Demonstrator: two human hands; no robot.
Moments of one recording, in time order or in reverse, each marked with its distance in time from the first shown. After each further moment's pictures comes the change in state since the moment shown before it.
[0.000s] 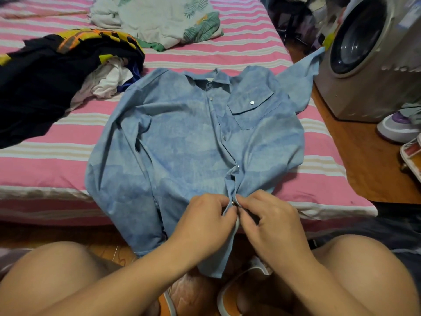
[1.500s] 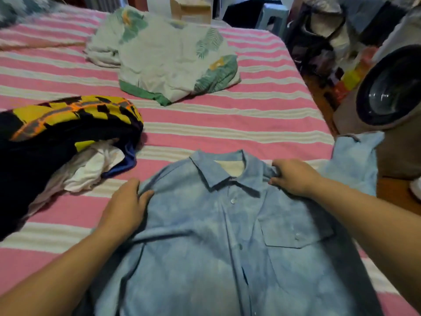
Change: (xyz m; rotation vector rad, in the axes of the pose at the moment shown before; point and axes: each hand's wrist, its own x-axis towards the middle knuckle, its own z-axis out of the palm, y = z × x) left_hand 0.326 -0.194 -0.184 0.345 0.299 -0.324; right_hand 0.441 0.218 0.073 -0.507 -0.604 0.183
